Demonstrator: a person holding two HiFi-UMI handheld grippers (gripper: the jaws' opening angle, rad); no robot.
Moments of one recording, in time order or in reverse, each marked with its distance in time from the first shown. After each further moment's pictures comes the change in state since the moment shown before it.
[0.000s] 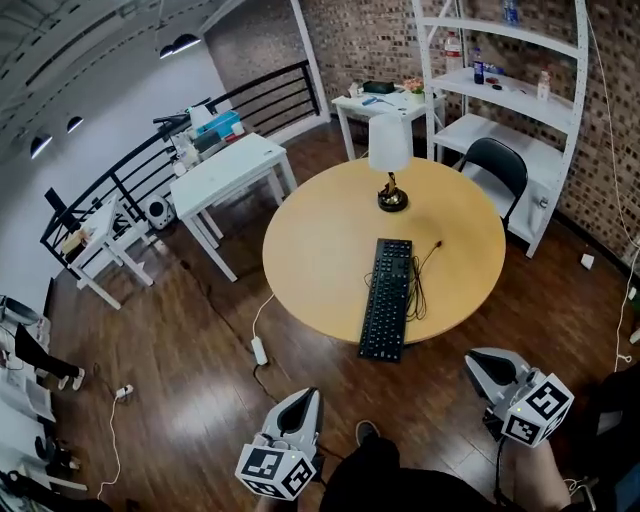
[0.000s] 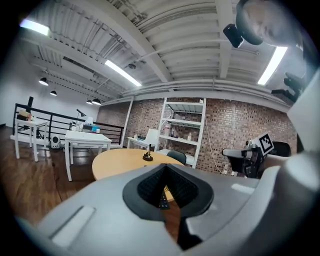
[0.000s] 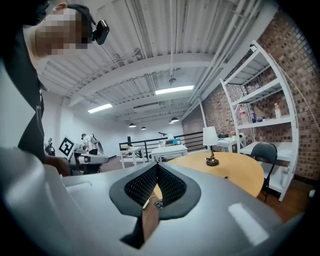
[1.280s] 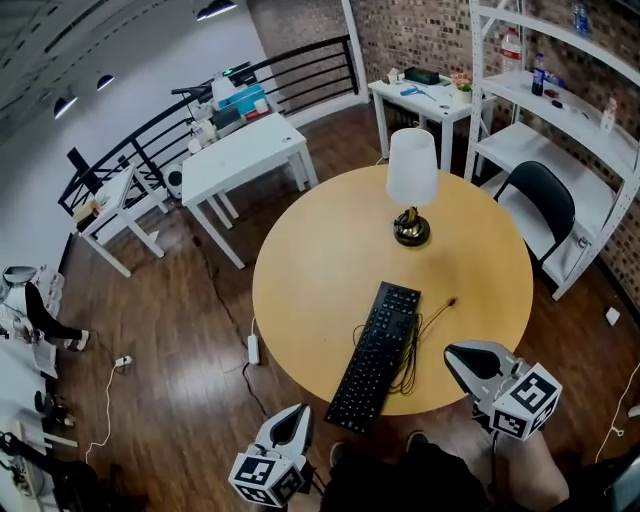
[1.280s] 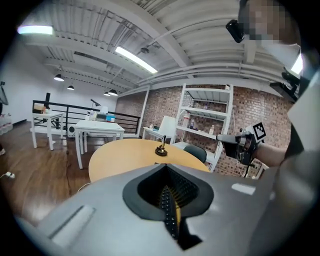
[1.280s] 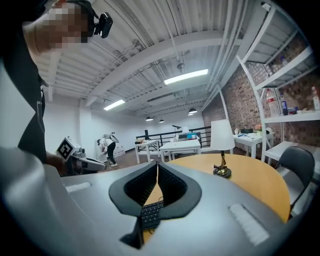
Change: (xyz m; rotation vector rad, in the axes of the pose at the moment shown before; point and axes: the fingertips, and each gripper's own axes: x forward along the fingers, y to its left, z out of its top) left arm 0.217 0.034 -0.012 -0.104 0.125 0.224; right arm 0.178 -0.225 0.041 -0.045 0.109 0.288
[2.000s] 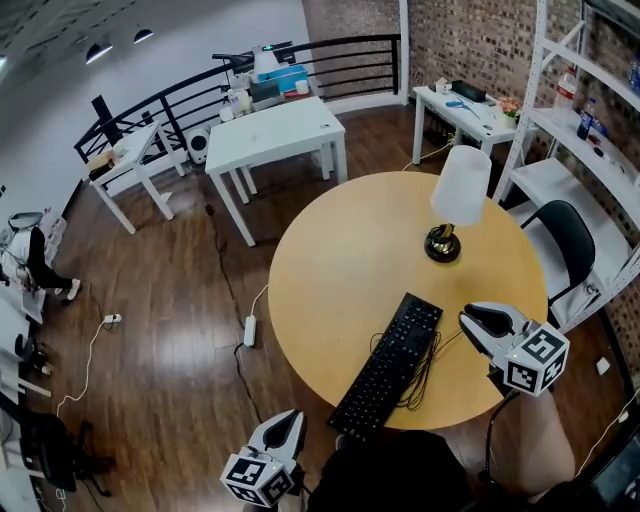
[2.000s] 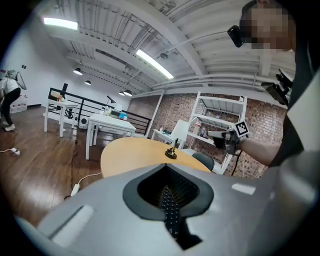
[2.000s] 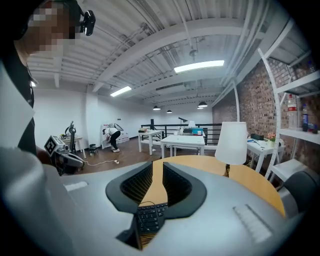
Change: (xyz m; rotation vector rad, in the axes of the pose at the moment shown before) left arm -0.009 0.064 -0.027 -0.137 -0.052 0.084; right arm 0.106 -0.072 0.021 -0.108 0.128 0.065
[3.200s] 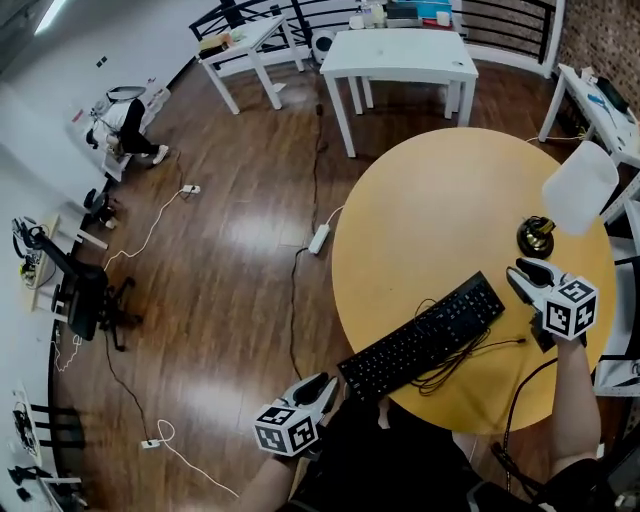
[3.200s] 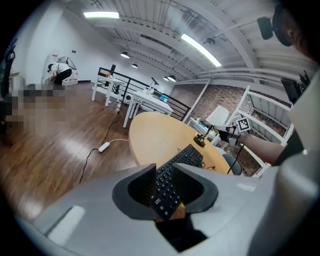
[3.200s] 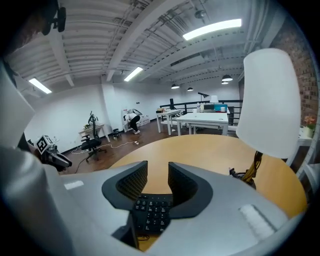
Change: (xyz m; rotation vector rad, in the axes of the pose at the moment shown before) left arm 0.044 -0.003 -0.121 -0.350 0.156 0.398; right arm 0.148 -0.135 -0.084 0.011 0.265 0.305
